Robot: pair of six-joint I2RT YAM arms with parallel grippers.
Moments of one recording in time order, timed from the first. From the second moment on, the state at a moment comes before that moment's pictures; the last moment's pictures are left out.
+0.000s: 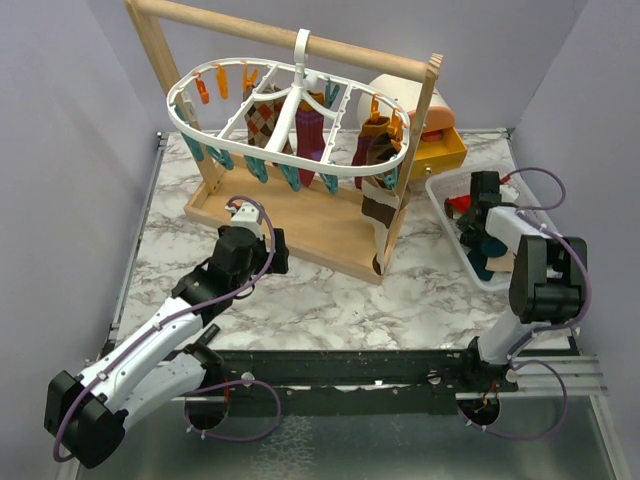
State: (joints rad) left arm -0.61 0.86 0.63 -0.29 -0.26 -0.38; right arm -0.06 1.71 1.00 -0.29 0.32 0.64
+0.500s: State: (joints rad) left arm -0.62 0.79 0.63 -0.29 -0.25 -0.38; right arm -0.06 1.27 1.07 -0.43 0.27 0.64
